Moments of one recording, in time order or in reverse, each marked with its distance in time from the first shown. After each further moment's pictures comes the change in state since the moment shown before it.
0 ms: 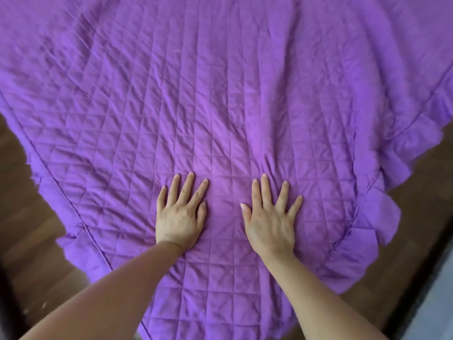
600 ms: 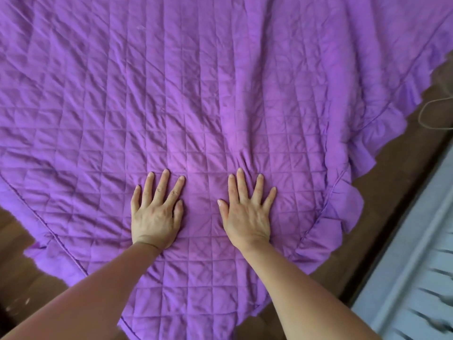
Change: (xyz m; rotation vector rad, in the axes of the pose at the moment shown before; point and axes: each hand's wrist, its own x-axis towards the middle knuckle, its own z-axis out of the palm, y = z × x) left_hand 0.004 -0.002 -0.004 0.025 -0.007 0.018; right_hand 0.006 0.000 -0.011 0.024 -0.091 0.008
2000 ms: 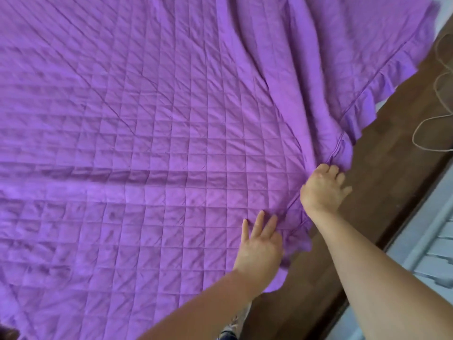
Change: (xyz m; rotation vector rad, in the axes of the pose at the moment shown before) left_hand 0.045 0.358 -0.043 -0.203 -0.266 0.337; right_hand 0.123 0.306 -0.081 0.046 0.049 0.542
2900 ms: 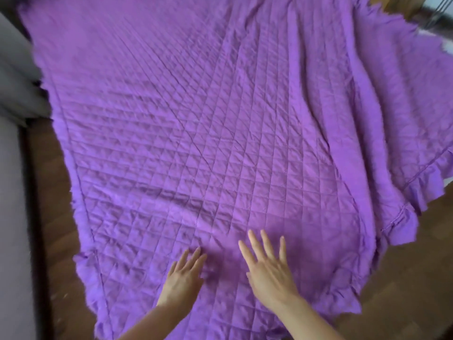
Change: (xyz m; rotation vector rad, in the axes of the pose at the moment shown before) left_hand -0.150 -0.209 -0.047 -0.061 0.002 -0.447; right_hand -0.172 -0.117 0.006 -0.048 -0.141 -1.145
